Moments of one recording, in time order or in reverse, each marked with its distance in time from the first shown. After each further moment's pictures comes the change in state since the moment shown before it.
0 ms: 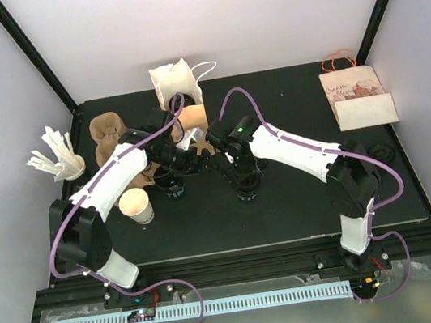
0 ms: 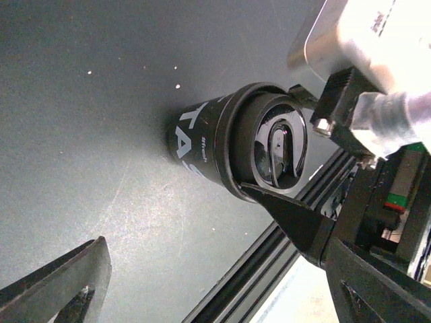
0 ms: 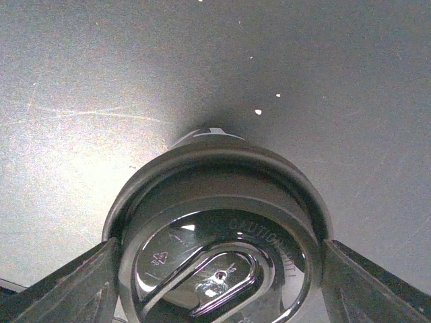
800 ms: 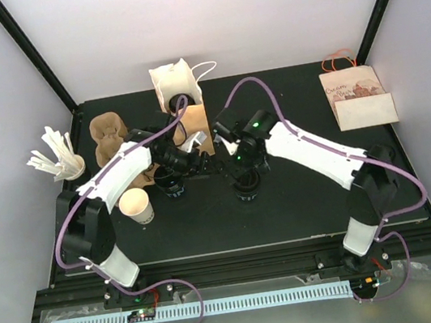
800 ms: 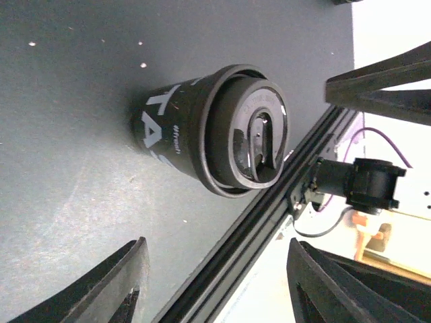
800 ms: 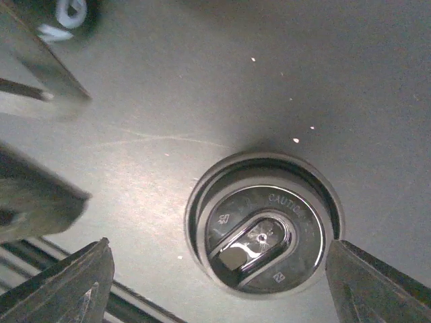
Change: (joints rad) left arm 0.005 0.049 -0.024 0.012 0.116 -0.005; right arm -0.010 -0.100 0.004 0.049 -0.087 -0.002
